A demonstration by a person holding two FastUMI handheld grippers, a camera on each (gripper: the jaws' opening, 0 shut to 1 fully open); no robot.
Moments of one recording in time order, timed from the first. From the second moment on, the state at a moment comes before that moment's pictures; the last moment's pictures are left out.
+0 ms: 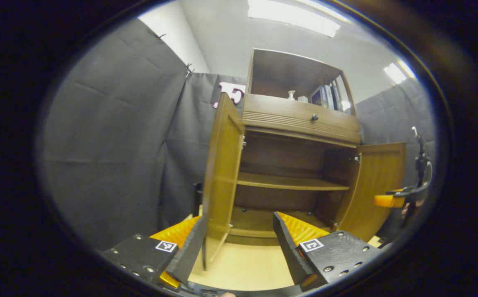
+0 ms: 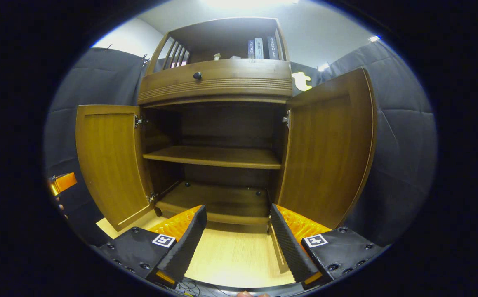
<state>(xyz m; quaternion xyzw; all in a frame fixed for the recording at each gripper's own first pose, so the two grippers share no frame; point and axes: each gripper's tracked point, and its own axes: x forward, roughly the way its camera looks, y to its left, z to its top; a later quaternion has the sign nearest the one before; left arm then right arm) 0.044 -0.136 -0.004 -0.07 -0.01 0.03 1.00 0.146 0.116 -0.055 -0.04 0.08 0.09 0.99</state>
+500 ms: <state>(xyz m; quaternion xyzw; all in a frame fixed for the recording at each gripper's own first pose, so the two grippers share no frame) 0.073 -0.195 0.044 -0.06 -0.04 0.06 1.00 0.134 0.099 -0.045 -0.03 0.05 0.16 0.99</state>
